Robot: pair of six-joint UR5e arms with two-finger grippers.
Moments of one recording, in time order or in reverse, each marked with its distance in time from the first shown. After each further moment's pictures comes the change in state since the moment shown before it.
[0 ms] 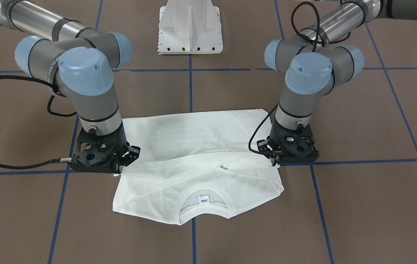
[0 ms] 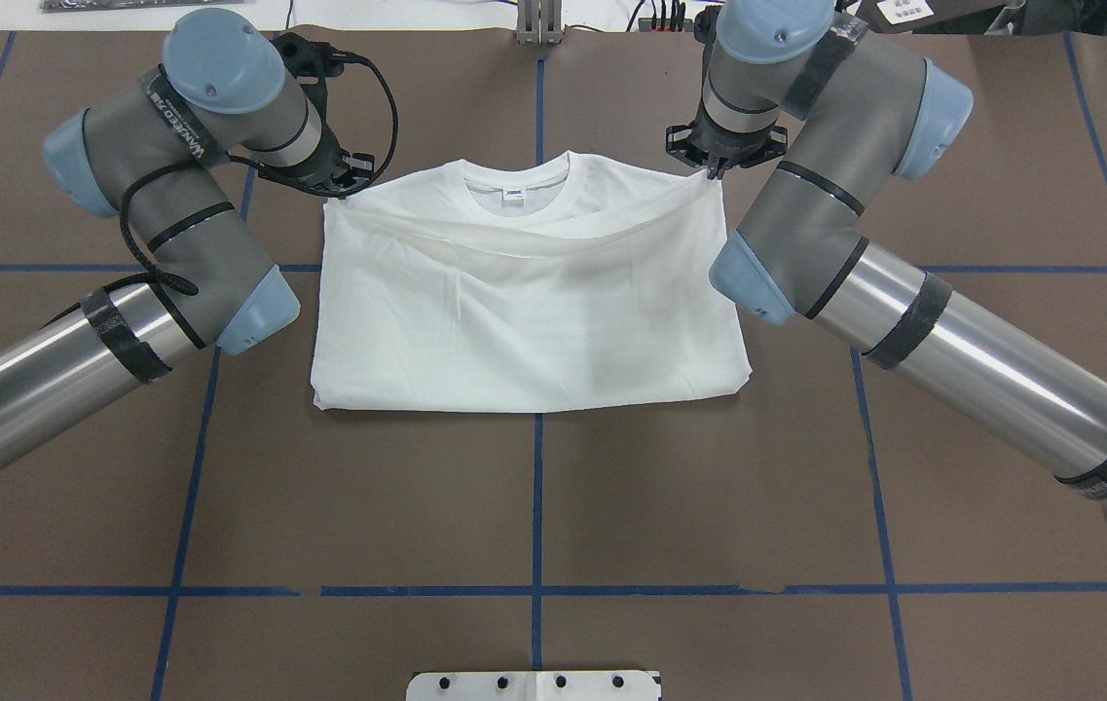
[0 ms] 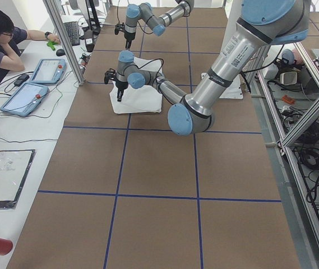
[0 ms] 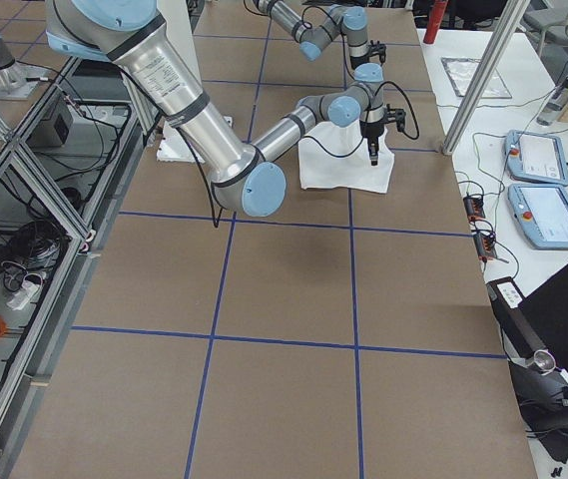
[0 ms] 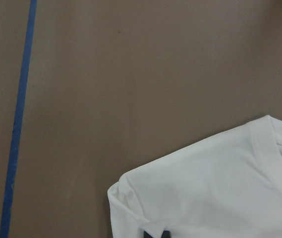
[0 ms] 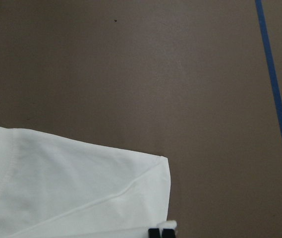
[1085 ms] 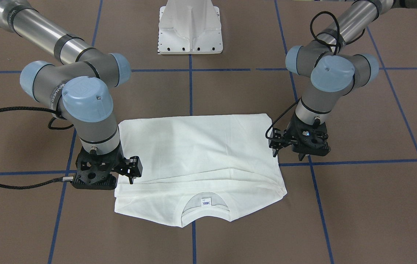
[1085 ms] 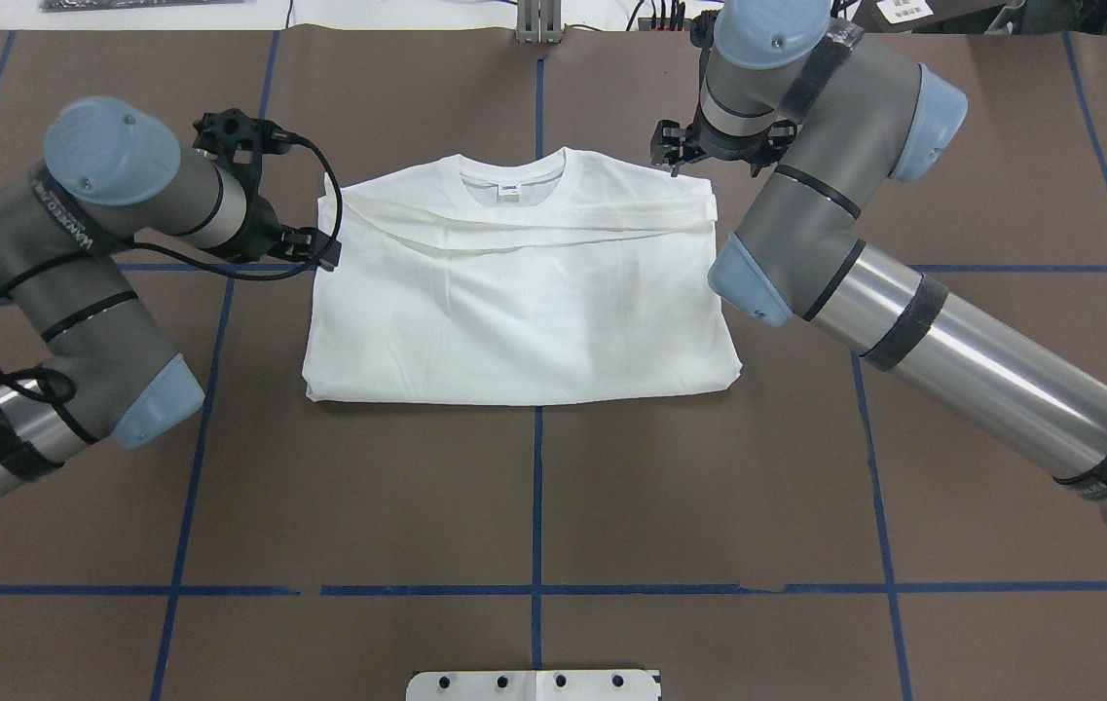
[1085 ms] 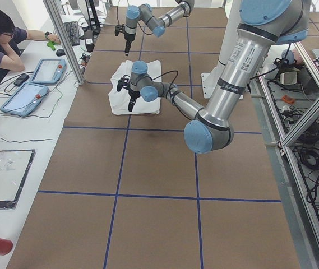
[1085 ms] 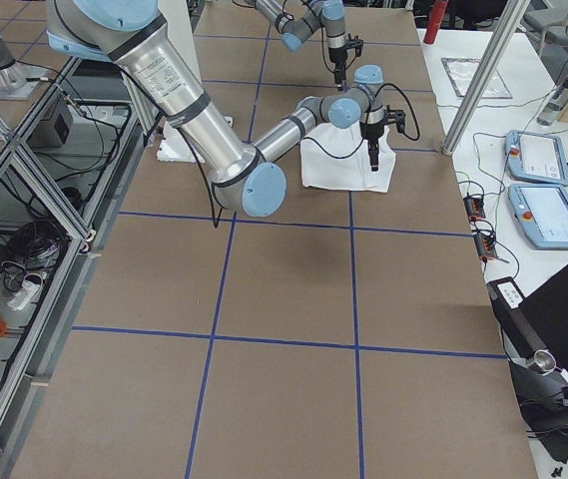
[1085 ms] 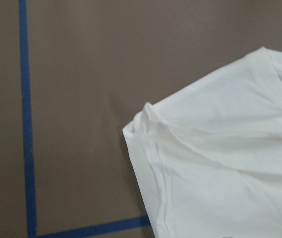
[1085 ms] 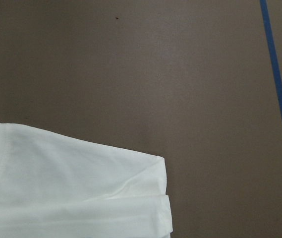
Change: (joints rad) left arm 0.063 0.286 -0.287 -0.104 -0.072 0.048; right arm -0.006 -0.003 0.006 0.012 -0.002 -0.007
